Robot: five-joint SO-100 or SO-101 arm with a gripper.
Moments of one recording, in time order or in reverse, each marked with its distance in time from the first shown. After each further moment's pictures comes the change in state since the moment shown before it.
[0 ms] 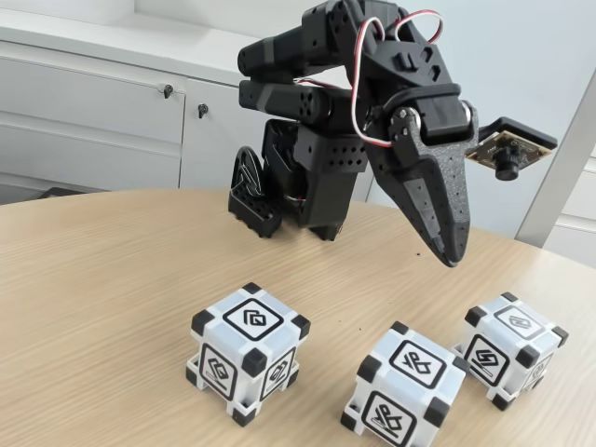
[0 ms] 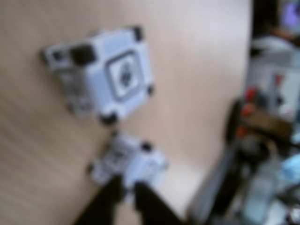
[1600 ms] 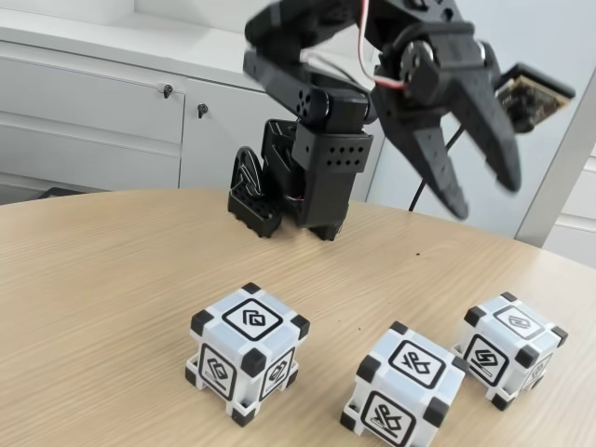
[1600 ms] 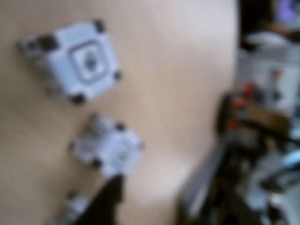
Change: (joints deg) arm 1.8 -18.9 -18.4 3.8 -1.1
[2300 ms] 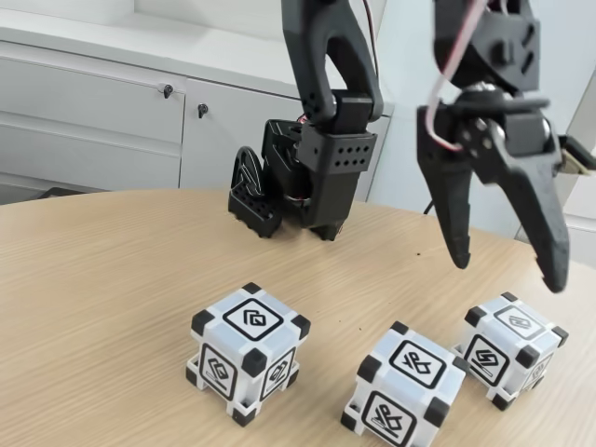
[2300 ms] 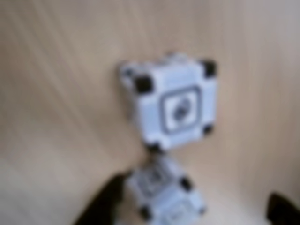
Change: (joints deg) arm -8.6 -43.2 -15.8 0.0 -1.2
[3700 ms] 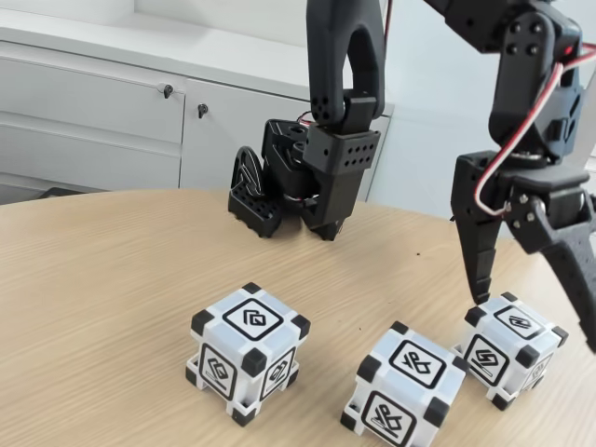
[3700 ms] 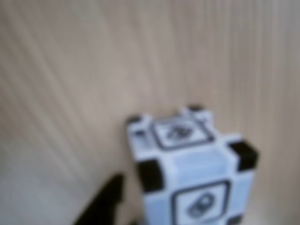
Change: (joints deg) arm -6.9 -22.6 -6.1 -8.1 4.9
